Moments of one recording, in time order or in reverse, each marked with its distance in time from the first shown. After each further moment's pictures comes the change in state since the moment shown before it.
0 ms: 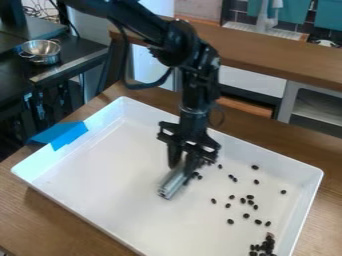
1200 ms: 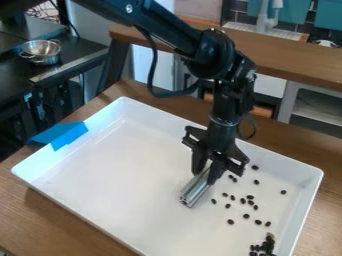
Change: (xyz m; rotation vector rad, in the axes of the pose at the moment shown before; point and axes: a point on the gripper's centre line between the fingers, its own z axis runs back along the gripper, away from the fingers) arm -0.001 -0.042 -0.003 0.040 -0.040 -0.095
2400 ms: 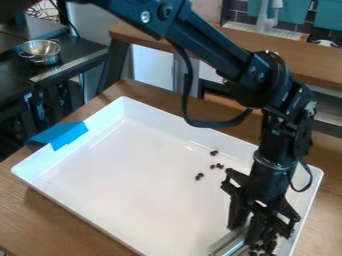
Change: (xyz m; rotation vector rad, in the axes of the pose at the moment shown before) arm -0.055 -0.089 0.012 -0.099 0.158 -0.253
